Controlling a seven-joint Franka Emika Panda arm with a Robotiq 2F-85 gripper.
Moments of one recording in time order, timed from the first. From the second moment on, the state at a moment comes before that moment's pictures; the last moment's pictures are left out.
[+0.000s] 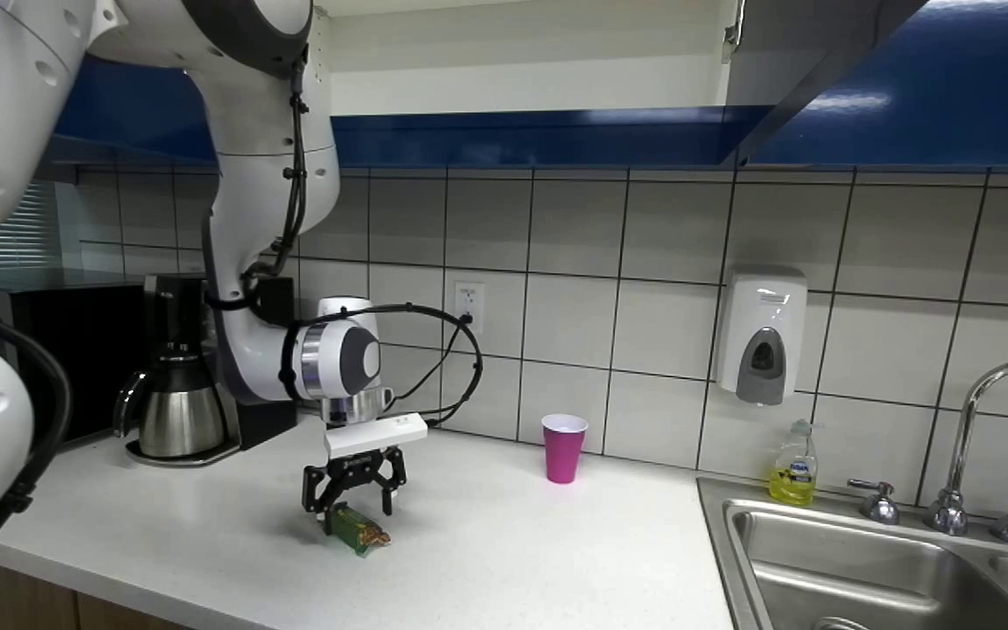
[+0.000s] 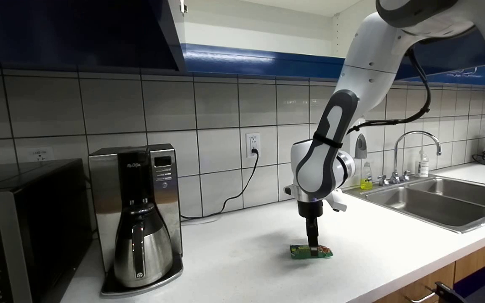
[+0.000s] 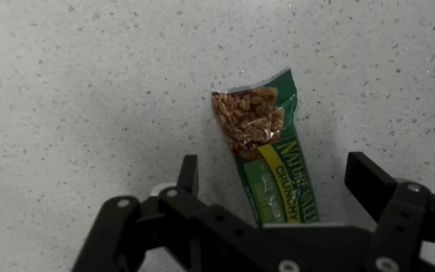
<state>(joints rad) -0.04 0.40 0.08 -2.38 -0.31 2.74 -0.64</state>
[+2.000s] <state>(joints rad) -0.03 0.40 0.10 -2.33 -0.31 2.74 -0.64</state>
